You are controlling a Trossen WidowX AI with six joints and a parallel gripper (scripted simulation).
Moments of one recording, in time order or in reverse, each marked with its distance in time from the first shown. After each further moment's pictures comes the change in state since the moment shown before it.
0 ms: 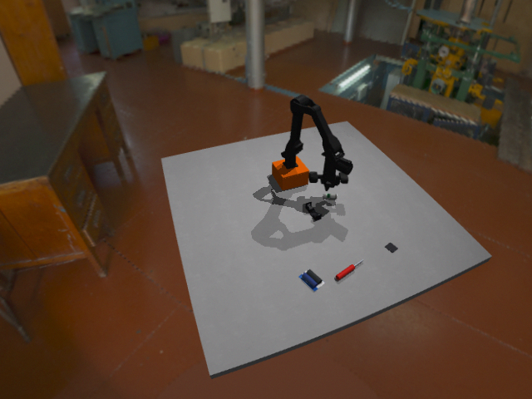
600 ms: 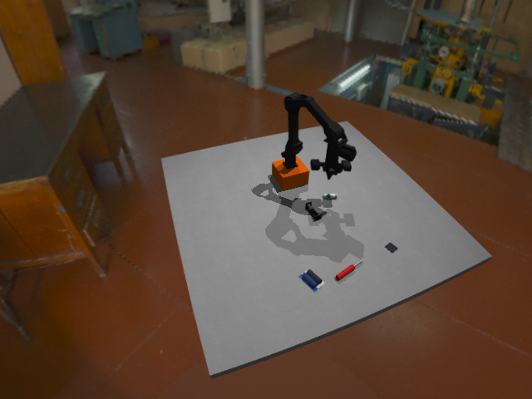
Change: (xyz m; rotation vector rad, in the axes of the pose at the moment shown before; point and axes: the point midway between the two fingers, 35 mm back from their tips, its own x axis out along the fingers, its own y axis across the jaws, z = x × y) arm -0.075 0.002 0.001 -0.002 0.004 -0.004
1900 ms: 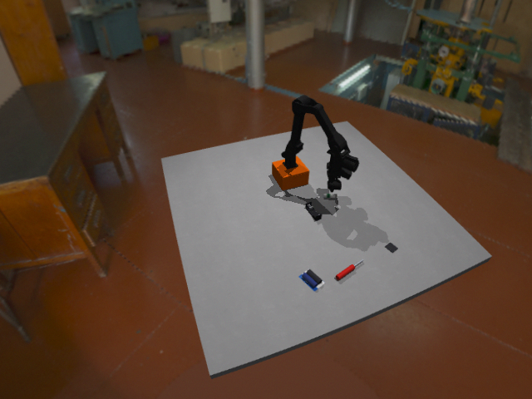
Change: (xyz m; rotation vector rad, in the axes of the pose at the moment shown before) arm 0.059 0.023 0.002 -1.483 -0.015 0.003
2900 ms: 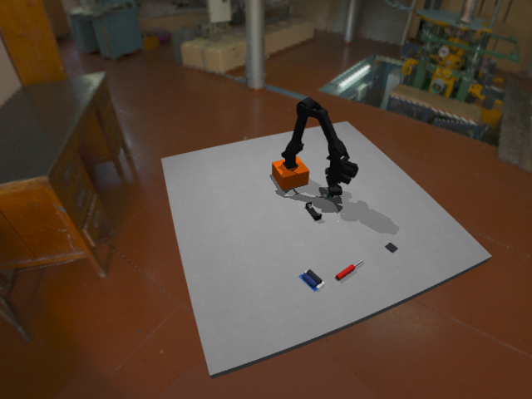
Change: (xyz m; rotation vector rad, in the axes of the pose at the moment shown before) arm 0.035 0.001 0.002 -0.078 -0.002 0.000
